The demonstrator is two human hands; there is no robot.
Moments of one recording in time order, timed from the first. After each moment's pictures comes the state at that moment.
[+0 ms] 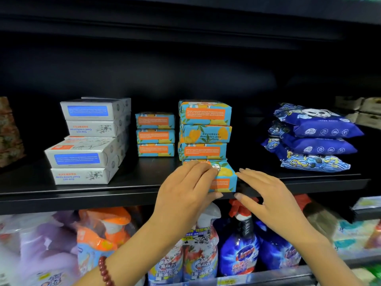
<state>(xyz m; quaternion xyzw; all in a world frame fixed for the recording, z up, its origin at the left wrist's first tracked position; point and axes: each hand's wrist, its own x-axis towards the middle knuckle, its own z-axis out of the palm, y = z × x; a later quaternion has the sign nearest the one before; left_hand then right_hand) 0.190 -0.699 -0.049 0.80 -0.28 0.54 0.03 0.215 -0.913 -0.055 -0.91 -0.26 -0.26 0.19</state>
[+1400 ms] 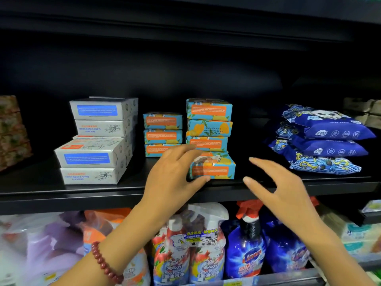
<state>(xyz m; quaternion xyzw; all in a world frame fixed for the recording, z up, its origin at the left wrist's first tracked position) 0.198 -0.664 -0.025 0.89 -0.17 0.38 0.18 0.205 -0.895 -0.032 -0.87 -0.22 -0.30 0.32</state>
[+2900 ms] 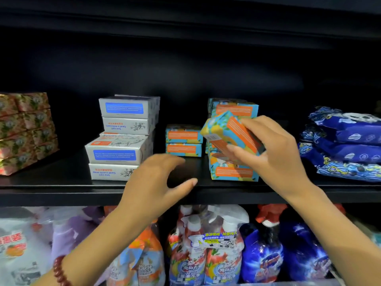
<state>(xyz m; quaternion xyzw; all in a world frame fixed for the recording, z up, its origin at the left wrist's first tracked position) 0.172 -0.598 -0.028 0.90 -0.11 0.38 0.17 0.215 -0.820 0.029 -0.78 -0.36 -0.42 0.29</state>
